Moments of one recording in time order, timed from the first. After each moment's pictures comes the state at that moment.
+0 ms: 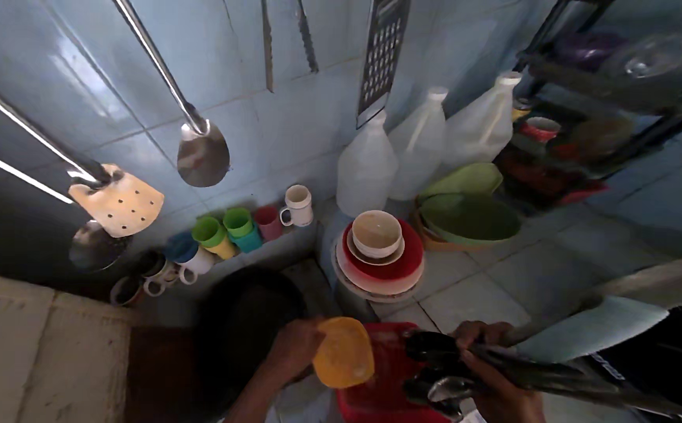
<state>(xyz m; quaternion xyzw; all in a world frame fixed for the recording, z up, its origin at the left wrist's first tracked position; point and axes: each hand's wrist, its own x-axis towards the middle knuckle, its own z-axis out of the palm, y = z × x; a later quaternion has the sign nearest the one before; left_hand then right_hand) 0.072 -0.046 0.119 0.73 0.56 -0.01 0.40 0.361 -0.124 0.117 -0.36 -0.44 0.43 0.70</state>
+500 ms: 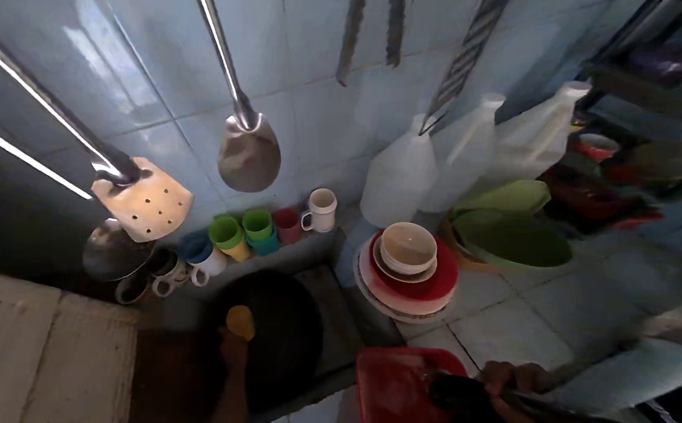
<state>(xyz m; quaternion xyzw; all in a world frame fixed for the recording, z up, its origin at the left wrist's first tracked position) -0.099 -0.014 -0.097 0.28 0.92 0.11 0.26 0.336 -0.125 0.127 -0.41 -0.41 0.49 0.65</state>
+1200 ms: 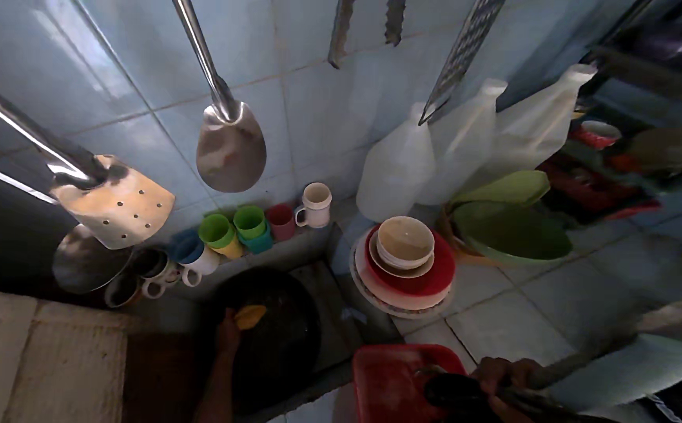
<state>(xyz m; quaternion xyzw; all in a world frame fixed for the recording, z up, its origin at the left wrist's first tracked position) -0.114 0.010 -0.082 0.45 0.84 0.05 0.28 0.340 -0.124 0.123 -0.41 -0.42 0.50 0.64</state>
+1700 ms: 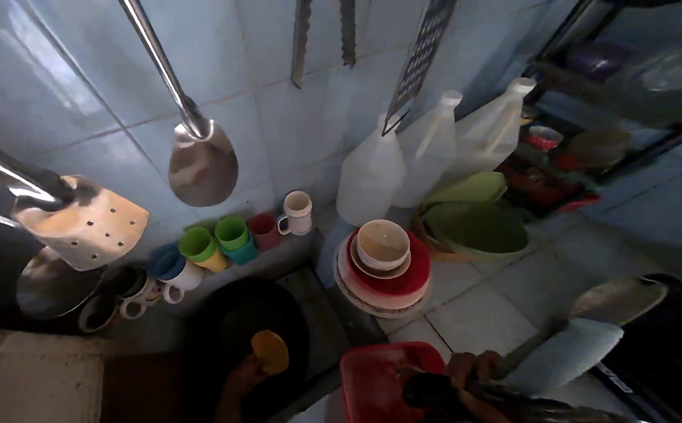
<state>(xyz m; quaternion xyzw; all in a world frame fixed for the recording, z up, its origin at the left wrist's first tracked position) -0.073 -0.043 -0.140 0.21 0.65 0.25 0.69 0.331 -0.127 0.125 -0.41 -0.41 0.49 0.65</state>
